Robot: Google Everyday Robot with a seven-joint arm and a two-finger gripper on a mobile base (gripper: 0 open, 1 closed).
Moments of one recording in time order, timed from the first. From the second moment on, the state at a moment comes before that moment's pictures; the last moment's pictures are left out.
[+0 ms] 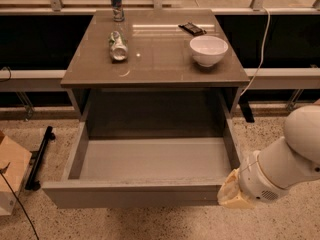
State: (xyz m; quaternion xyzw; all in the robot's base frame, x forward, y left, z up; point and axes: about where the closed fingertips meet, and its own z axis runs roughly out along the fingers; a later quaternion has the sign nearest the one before) arm 0.356 -0.168 0.722 -0.62 0.75 0.15 0.15
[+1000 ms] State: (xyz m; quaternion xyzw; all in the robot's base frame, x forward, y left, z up) arm 0.380 -0.173 0.647 -0.60 0.76 0.20 0.15
